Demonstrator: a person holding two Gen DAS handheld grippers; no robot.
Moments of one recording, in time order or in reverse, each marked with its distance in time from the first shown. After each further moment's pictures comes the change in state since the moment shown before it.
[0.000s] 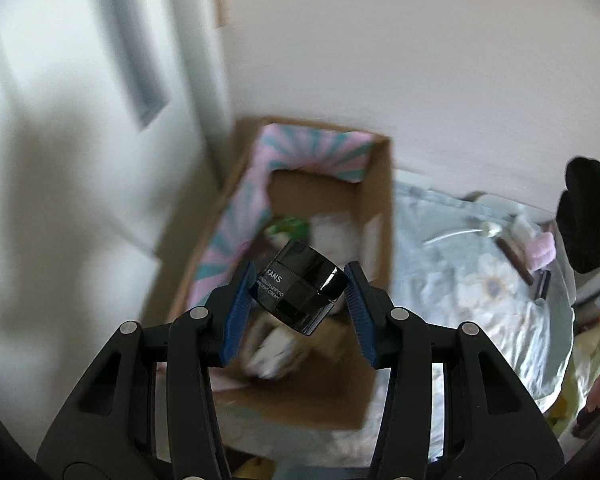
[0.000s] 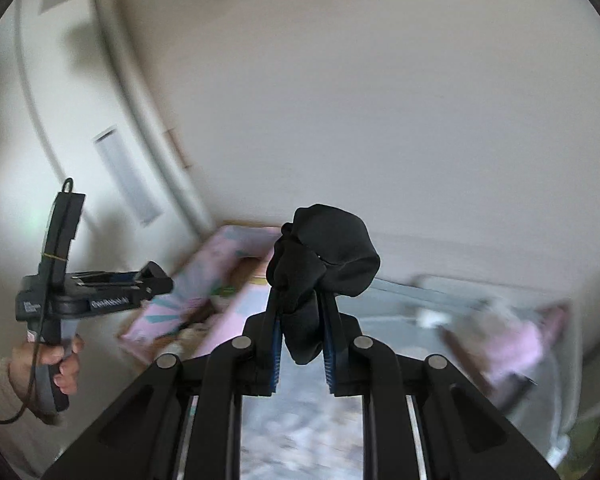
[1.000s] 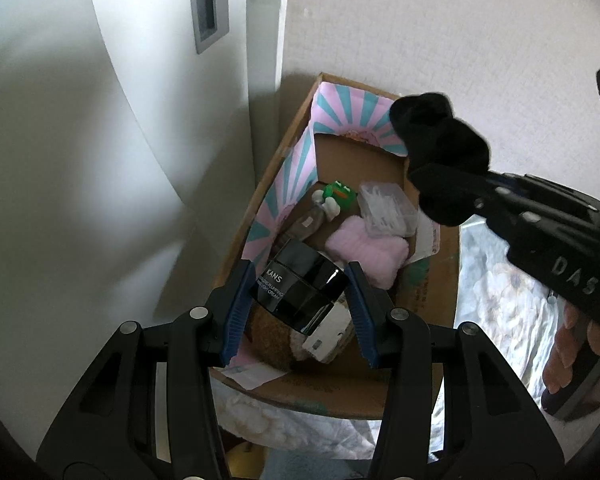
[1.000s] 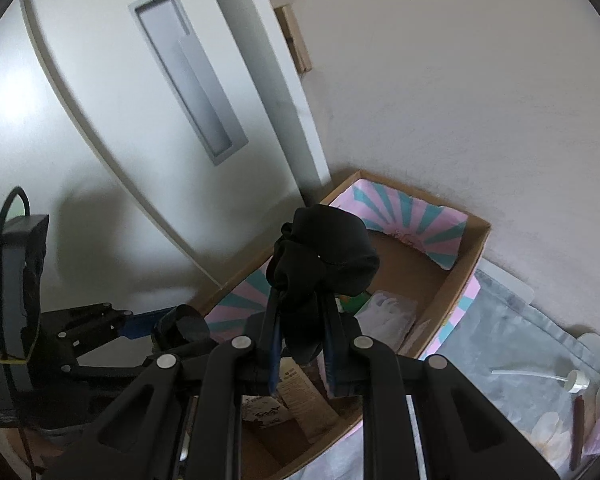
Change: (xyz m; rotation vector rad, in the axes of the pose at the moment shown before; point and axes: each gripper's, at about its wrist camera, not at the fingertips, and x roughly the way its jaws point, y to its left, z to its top) left arm 0.038 0.045 -0.022 -0.073 0.065 -0.029; right arm 0.159 0.112 0.020 -0.145 0.262 0.169
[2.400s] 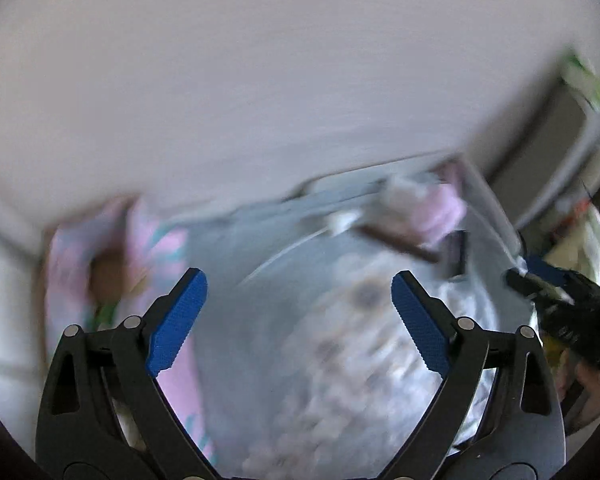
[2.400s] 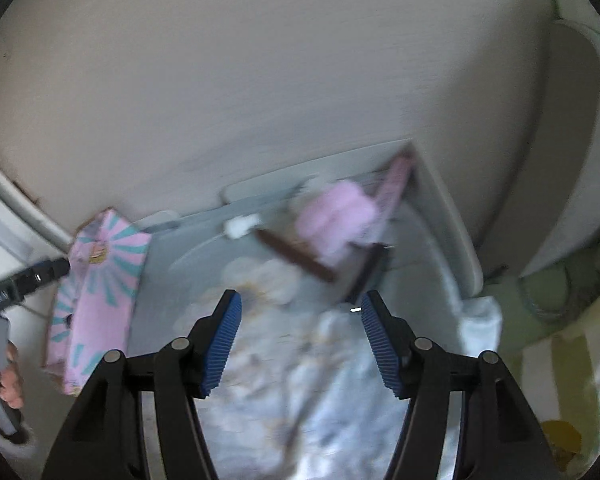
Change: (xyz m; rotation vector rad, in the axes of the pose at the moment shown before) left arm 0.012 -0.309 0.005 0.580 -0.029 -0.206; right arm -0.224 -0.213 -0.230 0.680 -0.153 -0.541
